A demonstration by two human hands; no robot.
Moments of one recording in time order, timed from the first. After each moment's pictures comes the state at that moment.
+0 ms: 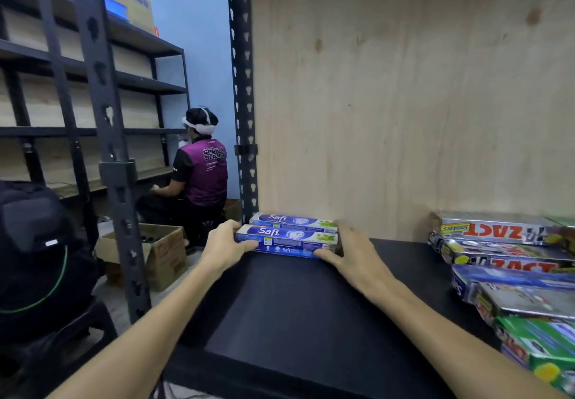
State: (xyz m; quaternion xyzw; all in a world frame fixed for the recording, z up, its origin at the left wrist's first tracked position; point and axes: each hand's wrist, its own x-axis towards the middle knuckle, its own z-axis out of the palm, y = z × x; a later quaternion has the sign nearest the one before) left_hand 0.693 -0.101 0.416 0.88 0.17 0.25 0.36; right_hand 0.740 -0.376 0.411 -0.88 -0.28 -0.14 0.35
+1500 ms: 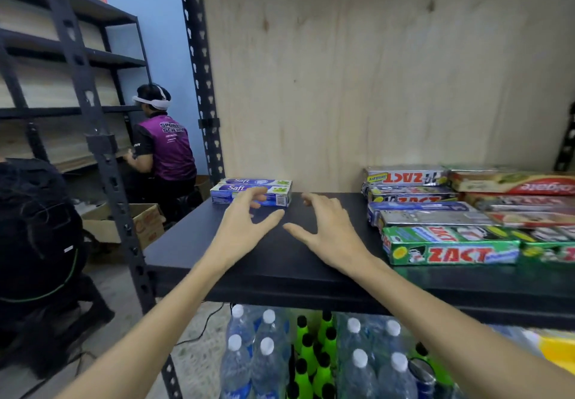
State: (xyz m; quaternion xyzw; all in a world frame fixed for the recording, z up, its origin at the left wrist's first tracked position) left_hand 0.584 -0.251 0.421 0.87 -0.07 0.31 0.37; right_hand 0.615 -0.450 0.414 -0.87 -0.29 -0.24 0.32
